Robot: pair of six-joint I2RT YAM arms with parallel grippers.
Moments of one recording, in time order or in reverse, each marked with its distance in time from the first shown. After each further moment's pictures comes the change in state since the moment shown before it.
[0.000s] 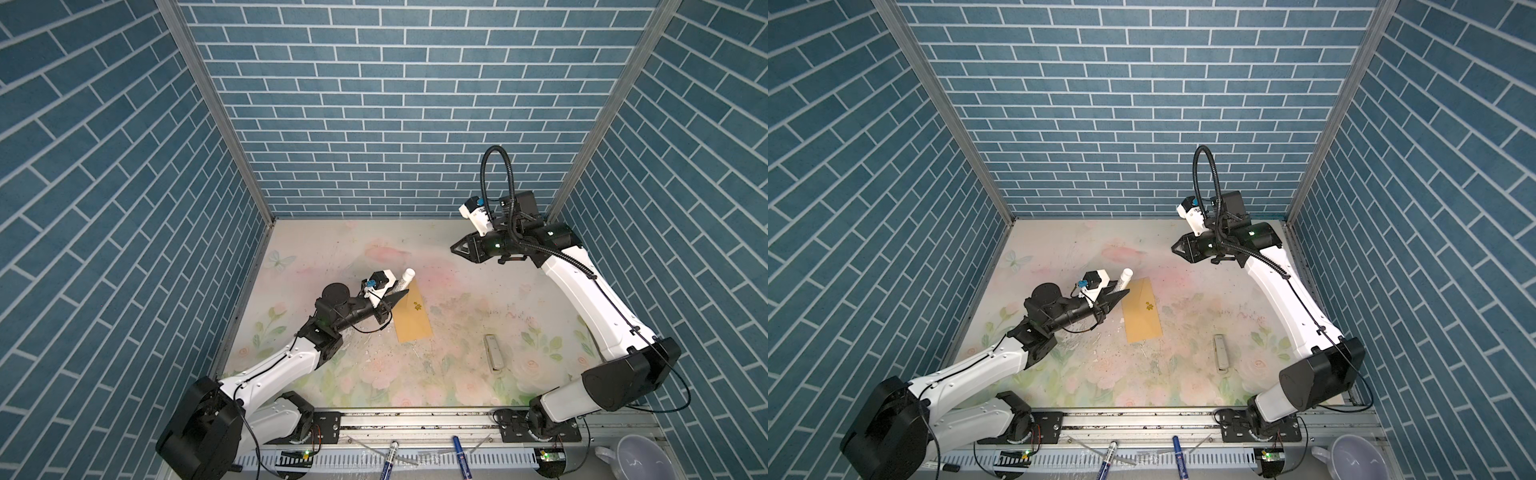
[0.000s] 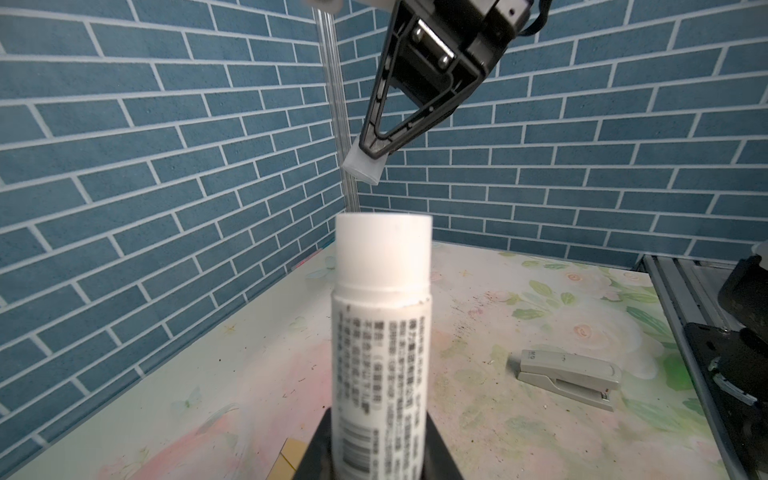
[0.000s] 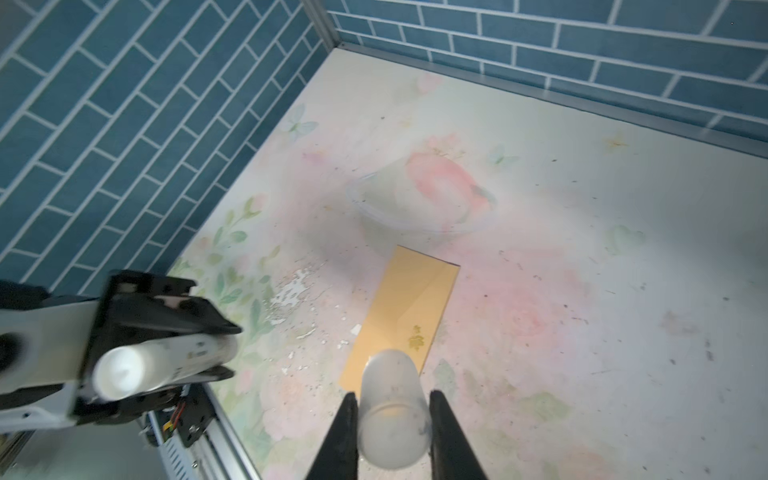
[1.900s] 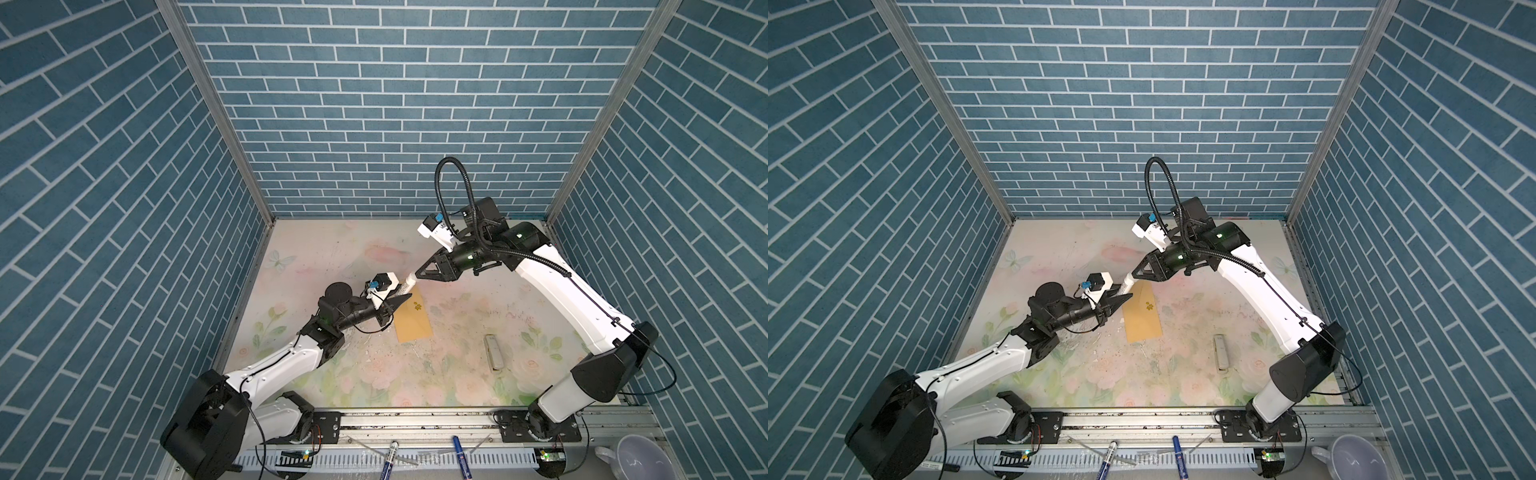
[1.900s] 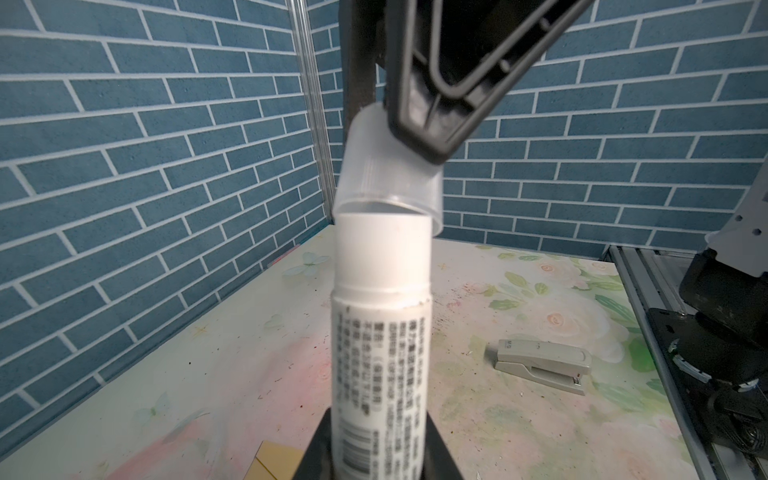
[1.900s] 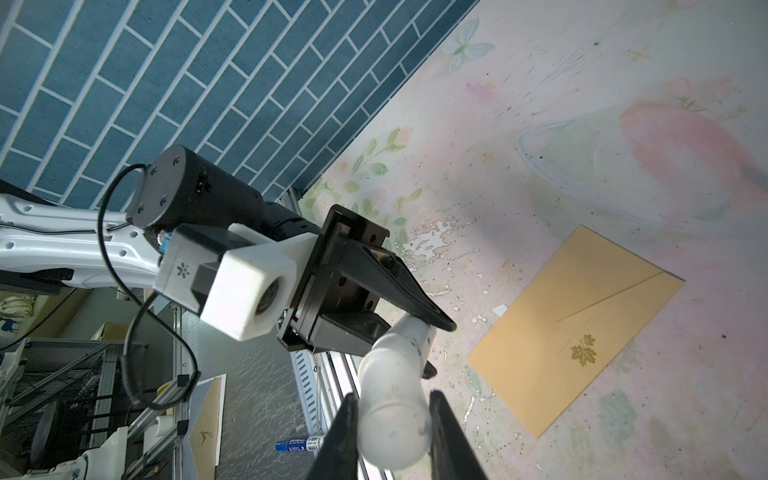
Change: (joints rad) left arm 0.000 0.035 0.000 0.017 0.064 -0.003; right arm 0.211 0.096 0.099 -0.092 -0.214 -0.003
